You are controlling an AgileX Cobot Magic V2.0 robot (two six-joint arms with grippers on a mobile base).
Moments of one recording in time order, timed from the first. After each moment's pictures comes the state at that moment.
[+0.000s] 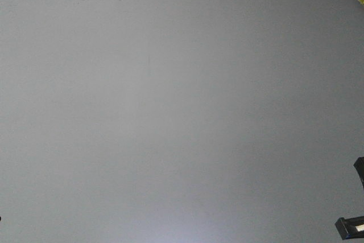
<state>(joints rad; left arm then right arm) -0.02 -0.01 0.03 0.00 0.19 0.00 0.09 -0.01 0.03 0.14 0.19 -0.21</state>
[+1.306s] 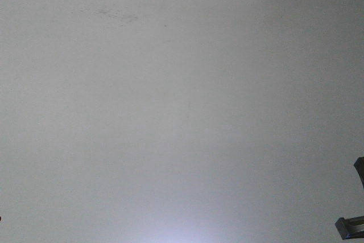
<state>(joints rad) -0.02 -0.01 0.03 0.00 0.20 0.00 0.09 -0.01 0.03 0.14 0.19 -0.21</state>
